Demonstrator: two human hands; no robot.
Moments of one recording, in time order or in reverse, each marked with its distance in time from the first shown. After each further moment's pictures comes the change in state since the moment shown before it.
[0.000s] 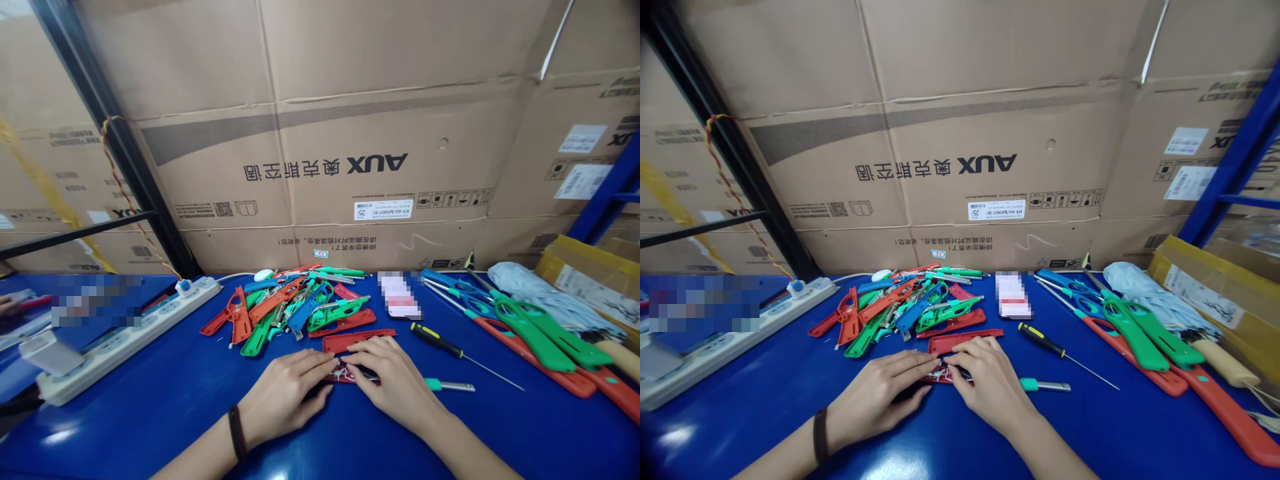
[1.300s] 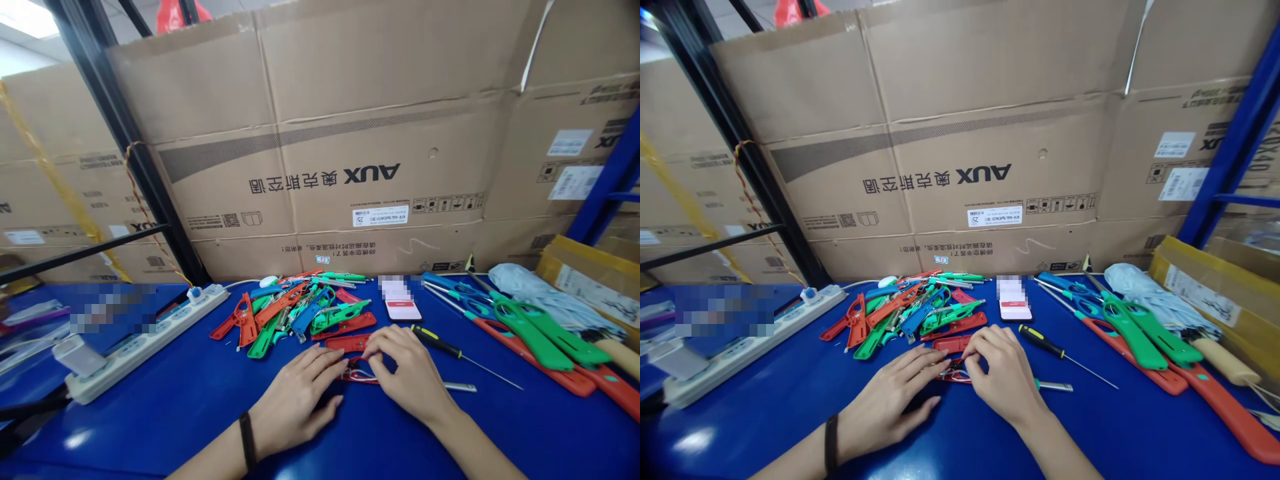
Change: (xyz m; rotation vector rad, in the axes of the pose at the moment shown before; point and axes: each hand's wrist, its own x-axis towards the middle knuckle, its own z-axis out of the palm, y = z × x) left_hand 0.004 0.017 -0.002 0.067 -0.066 -0.018; right_hand 0.001 -0.003 -0.024 -0.045 0.204 0.029
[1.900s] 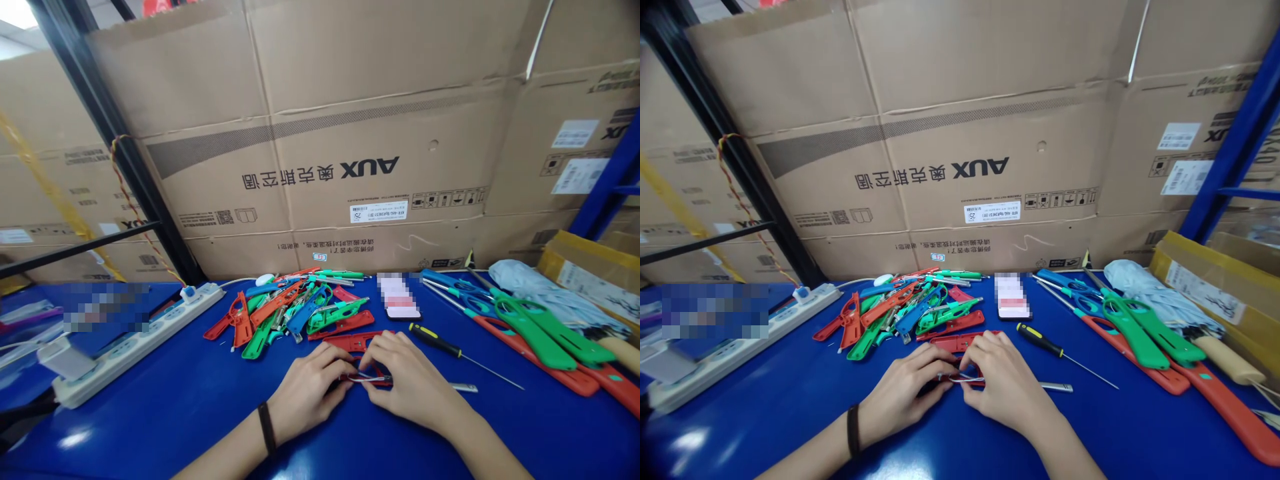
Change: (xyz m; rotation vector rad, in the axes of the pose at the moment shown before) left_hand 0.022 0.002 0.015 -0.230 -0.027 -0.097; right_hand -0.004 0.004 -0.009 0.030 -0.353 0.051
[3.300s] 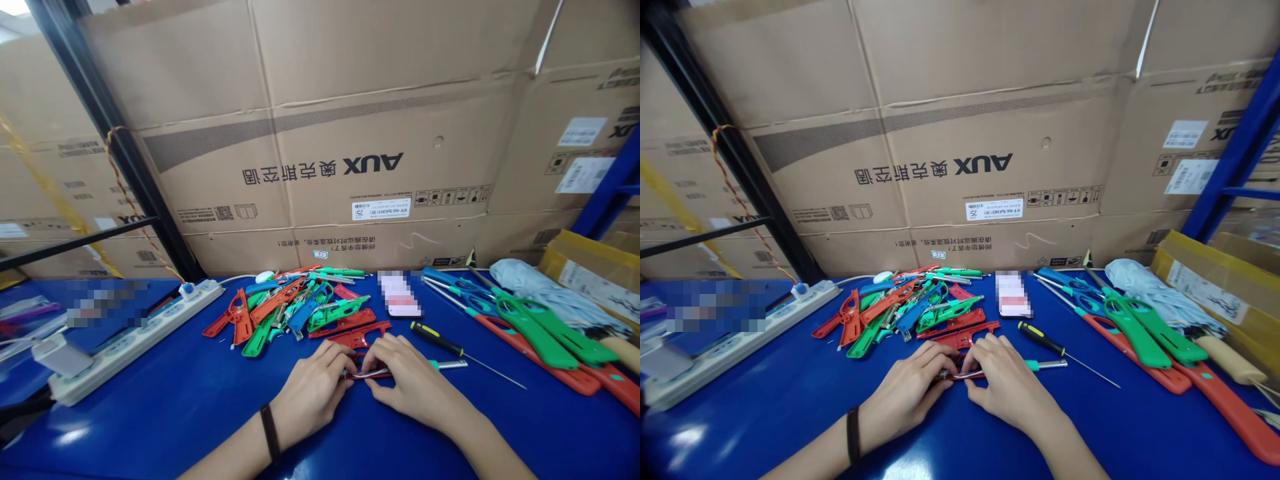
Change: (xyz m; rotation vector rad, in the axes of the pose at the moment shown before) left_hand 0.003 0.007 0.000 0.007 -0.025 -0.065; right_hand 0.000 0.003 0.001 0.034 -0.084 0.070
